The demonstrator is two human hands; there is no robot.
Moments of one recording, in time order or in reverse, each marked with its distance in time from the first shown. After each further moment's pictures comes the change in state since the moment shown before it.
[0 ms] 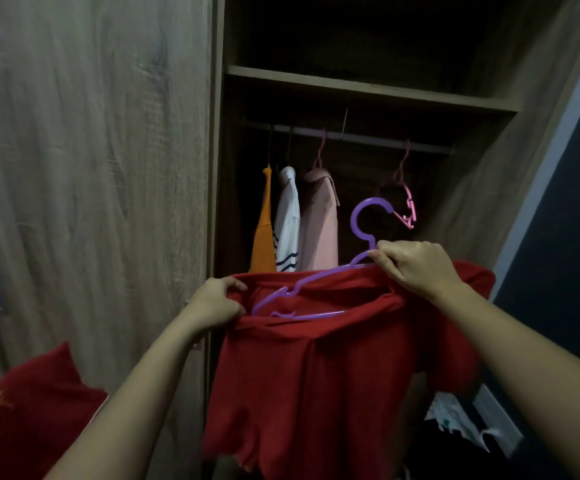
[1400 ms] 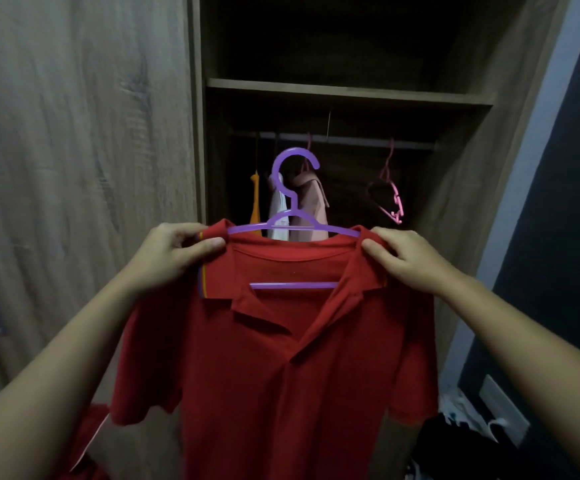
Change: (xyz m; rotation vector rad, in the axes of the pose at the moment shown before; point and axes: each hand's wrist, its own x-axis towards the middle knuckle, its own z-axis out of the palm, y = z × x) left_hand -0.013 0.041 -0.080 -0.182 0.094 0.578; right_hand -0.004 0.000 -0.036 0.515 -0.160 0.092
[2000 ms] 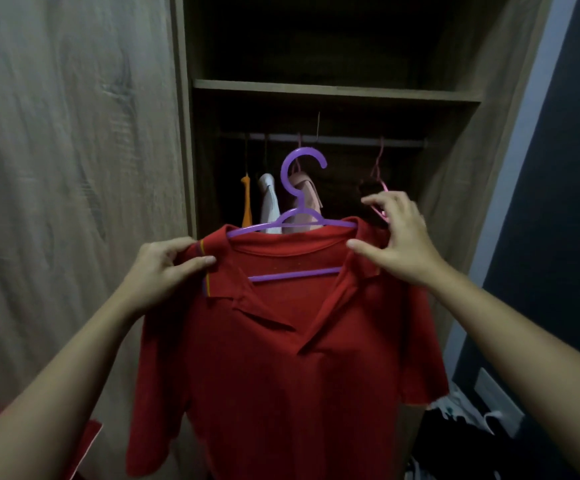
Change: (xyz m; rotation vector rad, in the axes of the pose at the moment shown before) left_hand 0.002 -0.019 0.002 0.156 0.049 0.061; right_hand 0.012 -0.008 0.000 -0.079 0.300 0.035
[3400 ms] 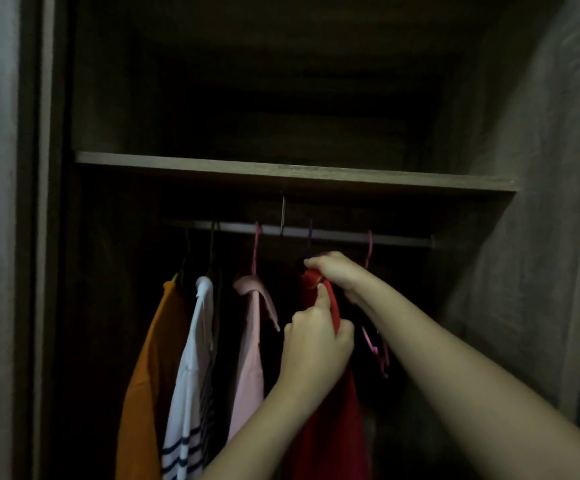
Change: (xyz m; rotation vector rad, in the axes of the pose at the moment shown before) left_hand 0.252 0.091 0.293 0.136 0.172 -0.059; right_hand 0.247 0.181 0.119 0.609 -0.399 0.652
